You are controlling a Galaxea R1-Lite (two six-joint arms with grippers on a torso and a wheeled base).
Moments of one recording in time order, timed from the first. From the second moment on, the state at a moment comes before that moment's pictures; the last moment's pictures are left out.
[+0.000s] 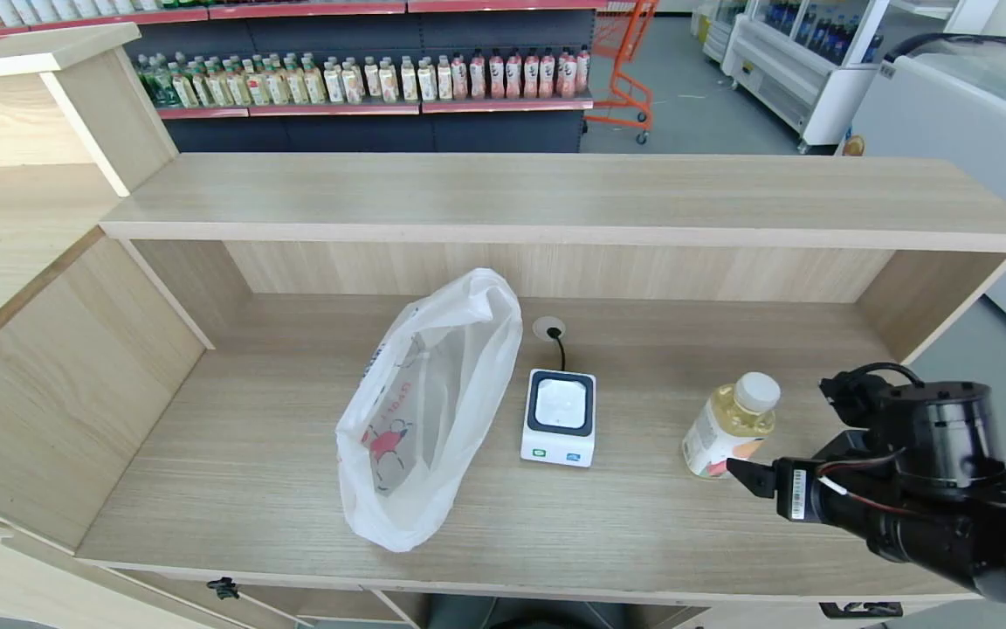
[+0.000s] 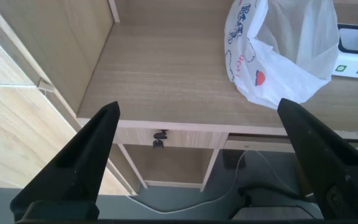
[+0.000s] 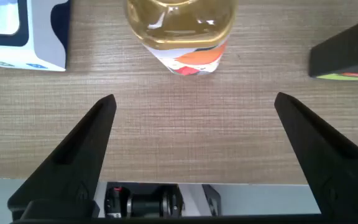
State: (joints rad) left arm 0.00 0.00 0.00 0.00 0.00 0.00; right arm 0.35 1.64 -0.40 -0.69 -0.24 0.26
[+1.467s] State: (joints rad) left arm 0.00 0.00 0.00 0.00 0.00 0.00; right arm 0.40 2.03 -0.48 -1.20 -0.36 0.16
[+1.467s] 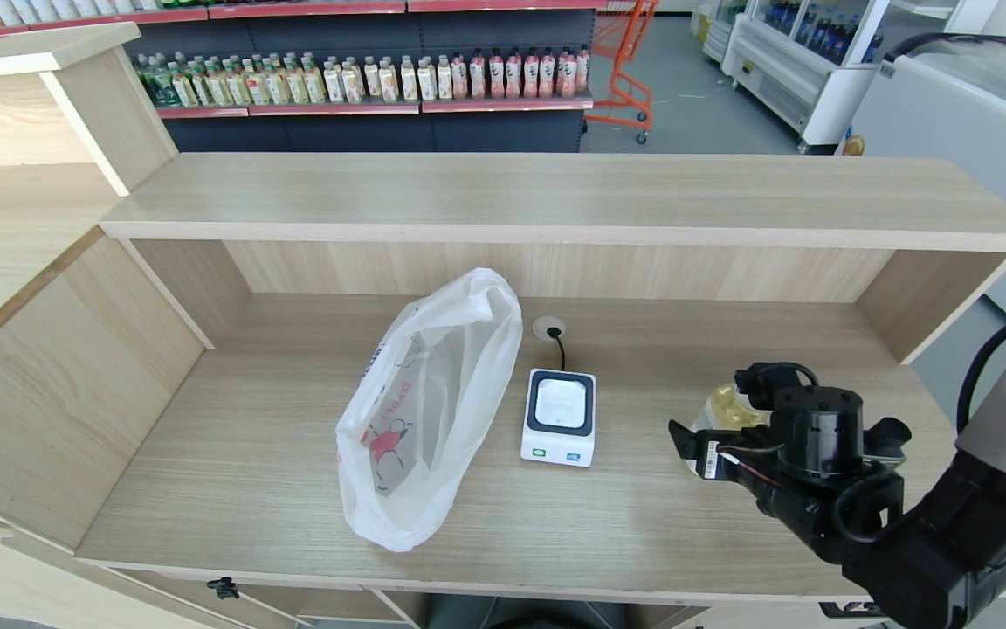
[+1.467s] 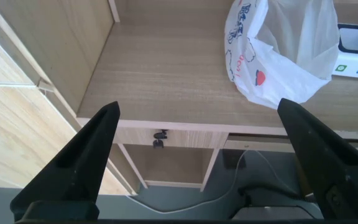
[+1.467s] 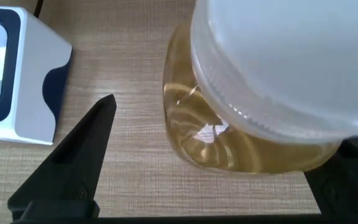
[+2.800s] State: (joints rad) left arm 0.00 0.00 0.00 0.00 0.00 0.00; right arm 0.32 2.11 -0.61 -1.30 -0.30 0.07
